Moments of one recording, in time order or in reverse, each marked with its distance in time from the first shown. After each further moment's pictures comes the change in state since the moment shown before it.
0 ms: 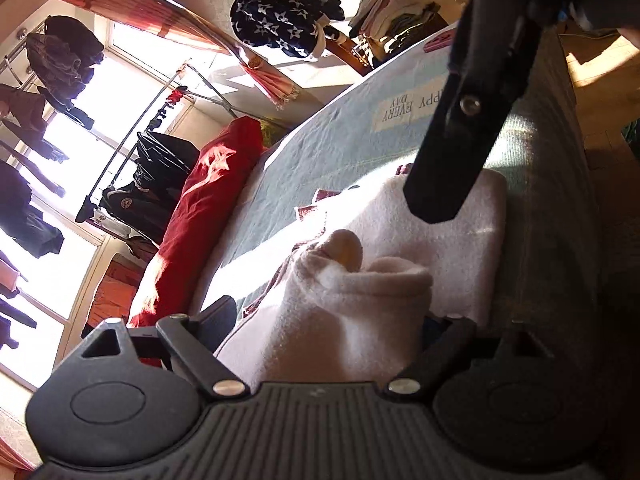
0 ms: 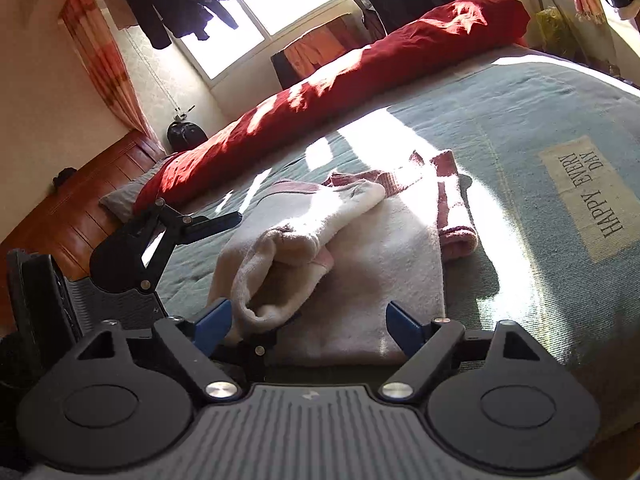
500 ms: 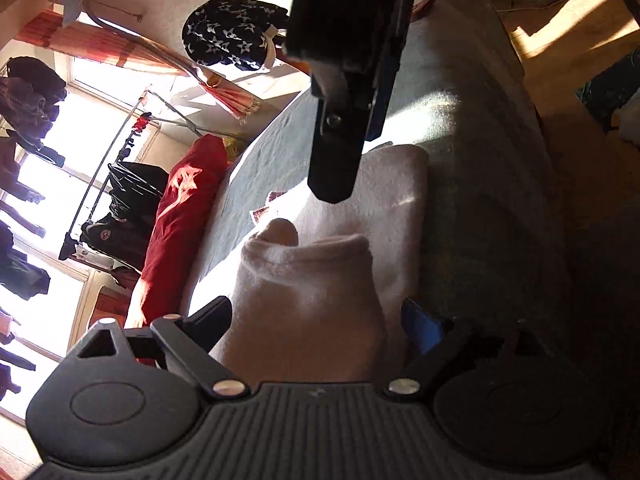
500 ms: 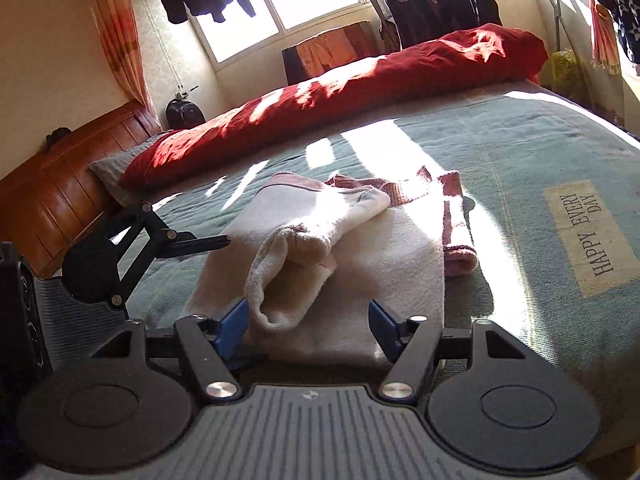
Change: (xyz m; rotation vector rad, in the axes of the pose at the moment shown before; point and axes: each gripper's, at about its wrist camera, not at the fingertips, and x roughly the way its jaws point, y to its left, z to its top) left arm -0.016 -0.046 -0.012 0.177 -0.032 -0.045; right arm -0.003 0.027 -0.010 -0.168 -0.013 -0.117
